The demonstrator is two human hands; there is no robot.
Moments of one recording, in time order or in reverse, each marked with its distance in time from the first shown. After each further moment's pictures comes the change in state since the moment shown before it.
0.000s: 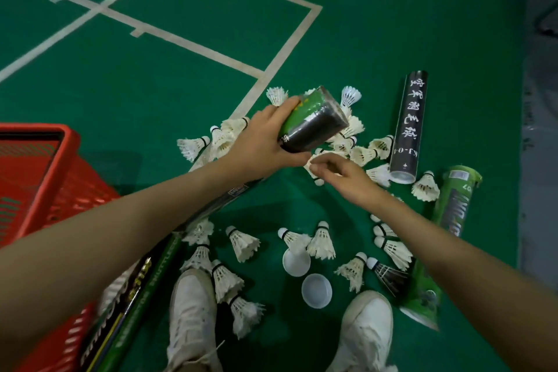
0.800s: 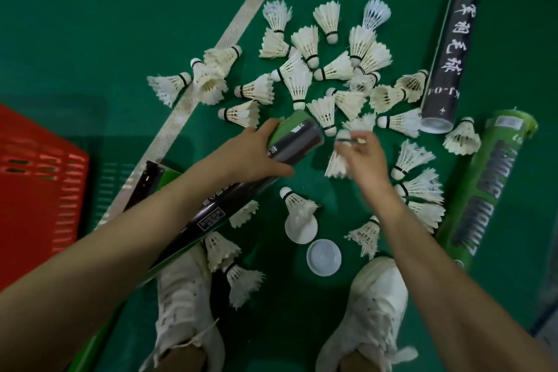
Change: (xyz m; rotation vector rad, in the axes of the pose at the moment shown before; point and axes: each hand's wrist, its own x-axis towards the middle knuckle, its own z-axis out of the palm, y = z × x) left_hand -0.034 -0.073 0.071 0.083 -0.563 -0.461; right_hand 0.015 0.093 0.046 0.338 0.363 0.328
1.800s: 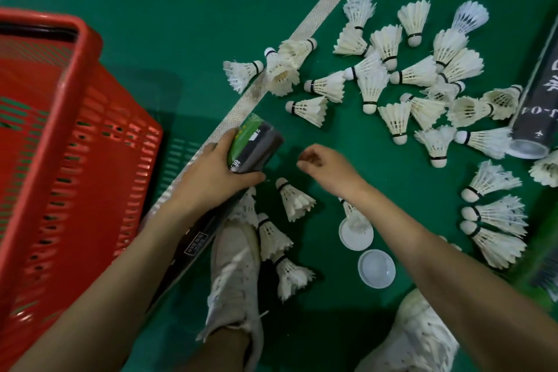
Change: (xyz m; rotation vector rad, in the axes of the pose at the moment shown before) left_hand -0.092 -0.125 -0.002 -0.199 0.345 -0.322; right_hand -0.017 -0.012 0.140 -0.605 -0.588 -0.235
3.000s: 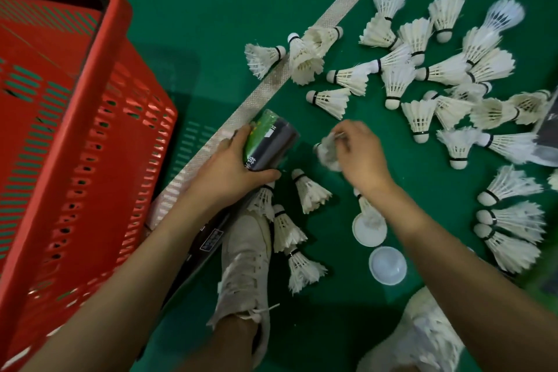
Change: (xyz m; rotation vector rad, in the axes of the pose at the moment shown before) left_hand -0.007 -0.018 0.006 -0.100 -0.014 0.009; right_hand -0.006 -0.011 -0.004 -0.232 0.354 -0.143
